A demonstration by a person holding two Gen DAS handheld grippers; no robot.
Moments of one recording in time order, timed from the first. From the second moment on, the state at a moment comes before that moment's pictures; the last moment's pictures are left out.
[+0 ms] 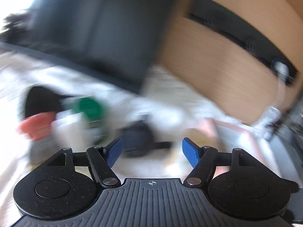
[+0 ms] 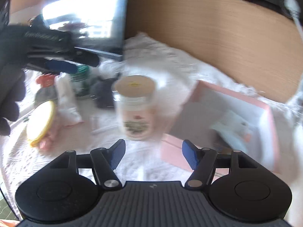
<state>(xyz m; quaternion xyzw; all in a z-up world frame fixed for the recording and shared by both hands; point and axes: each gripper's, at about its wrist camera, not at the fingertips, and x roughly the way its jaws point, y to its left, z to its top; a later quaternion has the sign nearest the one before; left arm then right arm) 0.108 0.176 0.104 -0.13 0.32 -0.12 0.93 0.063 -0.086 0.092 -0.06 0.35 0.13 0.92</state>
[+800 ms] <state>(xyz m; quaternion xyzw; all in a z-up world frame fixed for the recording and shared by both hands) 0.081 0.272 0.035 -0.25 0.39 -0.09 0.88 0.046 -0.044 0.064 -0.08 0.39 0.18 0.90</state>
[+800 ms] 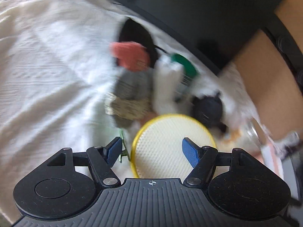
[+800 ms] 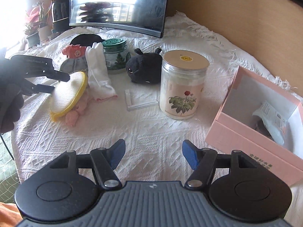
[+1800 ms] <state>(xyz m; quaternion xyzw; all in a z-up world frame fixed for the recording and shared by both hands) 0.094 0.179 0.035 -0.19 0.44 -0.24 0.84 0.027 -0.053 0.069 -0.07 0.38 0.21 0.90</state>
